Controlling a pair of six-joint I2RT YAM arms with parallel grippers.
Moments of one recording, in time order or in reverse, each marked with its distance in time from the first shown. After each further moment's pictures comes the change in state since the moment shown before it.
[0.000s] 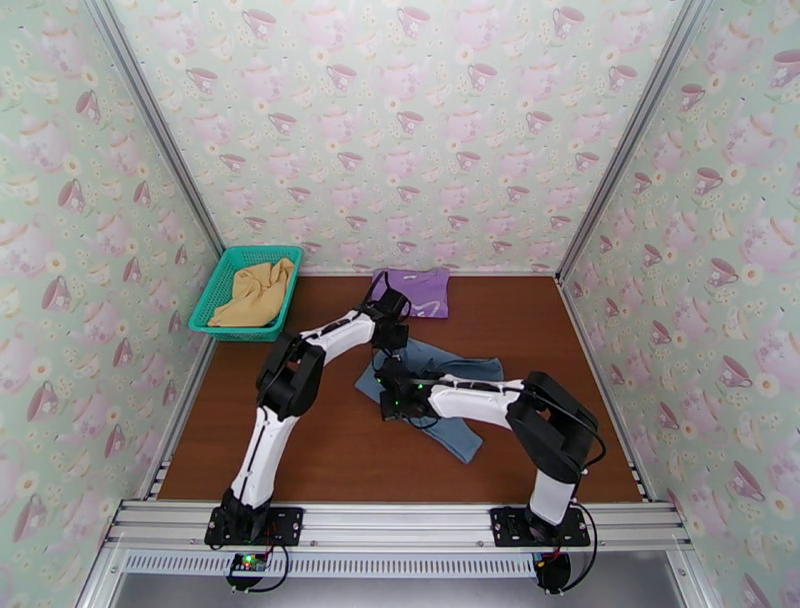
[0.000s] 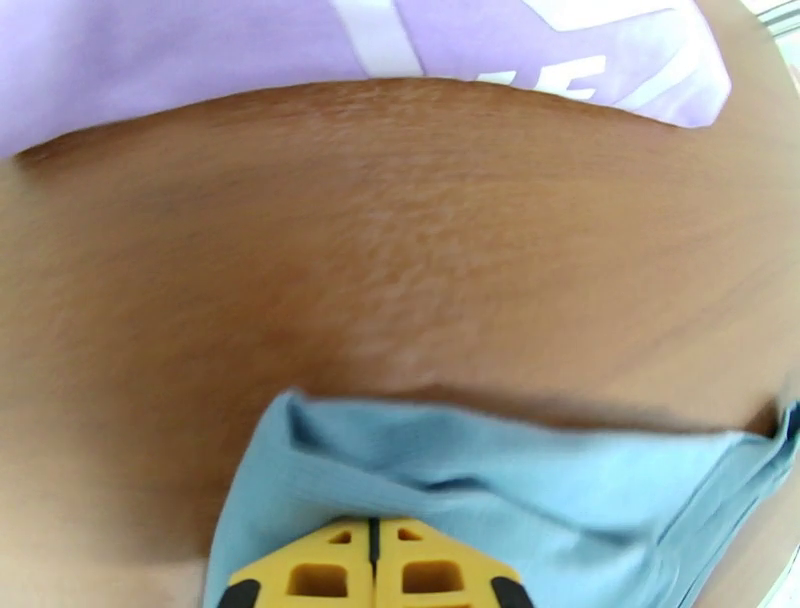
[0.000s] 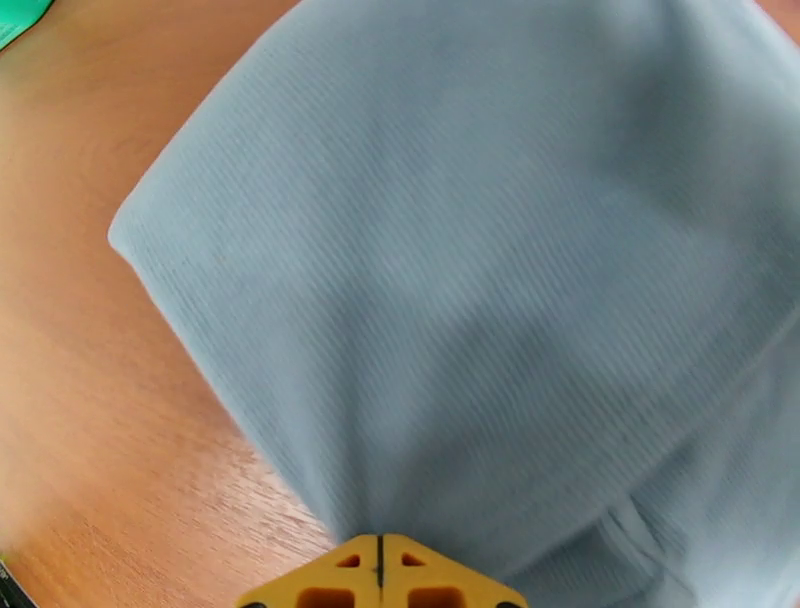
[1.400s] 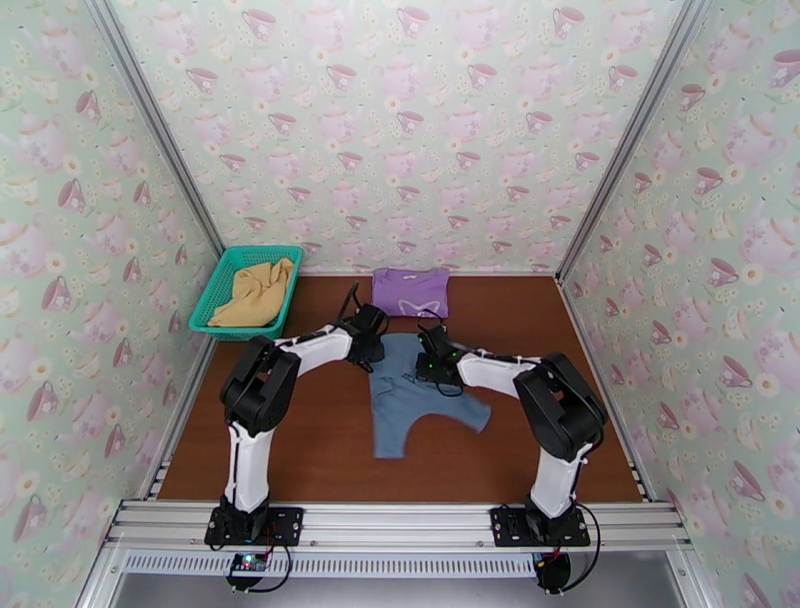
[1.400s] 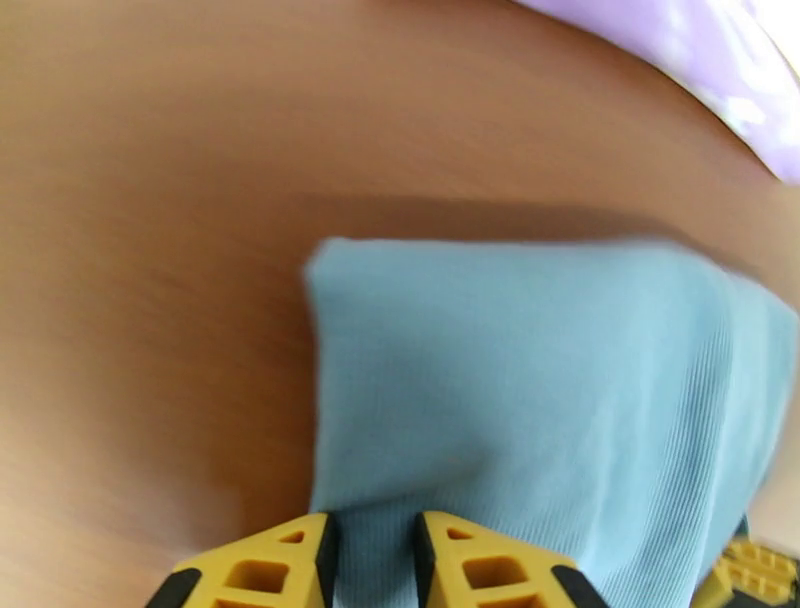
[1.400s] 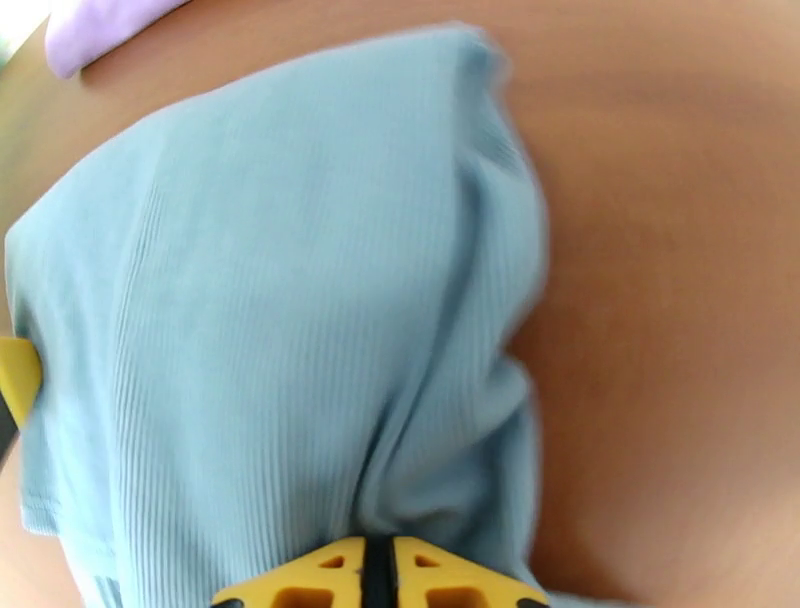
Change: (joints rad) left arm 0.072 -0.154 -0.293 0.058 -0.129 -0.134; right arm -0.303 0.046 -0.061 0.199 -0.005 0.114
